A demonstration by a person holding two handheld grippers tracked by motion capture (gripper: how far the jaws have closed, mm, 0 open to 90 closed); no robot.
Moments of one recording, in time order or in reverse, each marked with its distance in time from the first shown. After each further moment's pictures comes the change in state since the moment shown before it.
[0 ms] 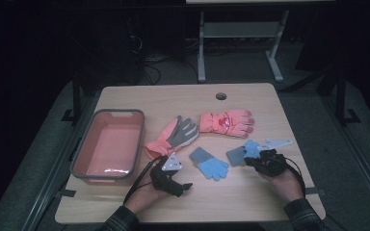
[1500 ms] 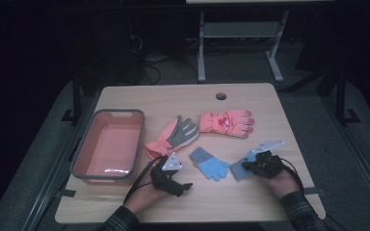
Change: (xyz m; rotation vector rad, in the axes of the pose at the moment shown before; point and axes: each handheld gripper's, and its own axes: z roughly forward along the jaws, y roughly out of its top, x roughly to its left) left arm 0.000 0.000 0.001 -0.007 0.000 -0.006; right arm 0.001 -0.006 0.015 0.098 0.040 -0.047
